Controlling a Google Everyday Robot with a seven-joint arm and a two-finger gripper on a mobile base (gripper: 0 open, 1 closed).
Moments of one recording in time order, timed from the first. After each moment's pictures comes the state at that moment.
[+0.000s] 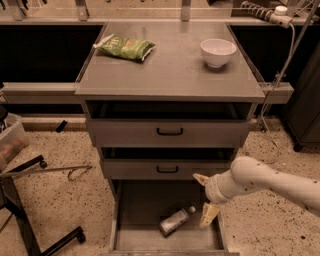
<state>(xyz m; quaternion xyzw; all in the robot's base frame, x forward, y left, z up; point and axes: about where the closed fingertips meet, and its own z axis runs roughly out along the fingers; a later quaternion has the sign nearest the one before) 0.513 -0.152 0.467 -0.70 0.66 0.14 0.24</state>
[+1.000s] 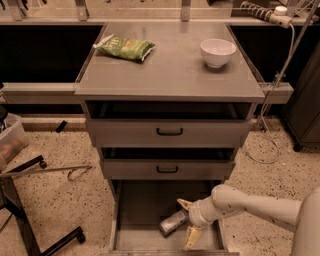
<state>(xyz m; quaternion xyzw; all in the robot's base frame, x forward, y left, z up) 0.479 -0.097 0.325 -0.70 0.64 0.20 0.24</state>
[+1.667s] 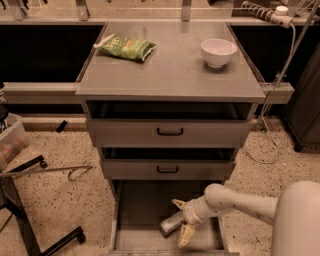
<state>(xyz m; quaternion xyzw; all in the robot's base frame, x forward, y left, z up) 0.497 -0.081 0.286 -0.69 0.64 0.23 0.24</state>
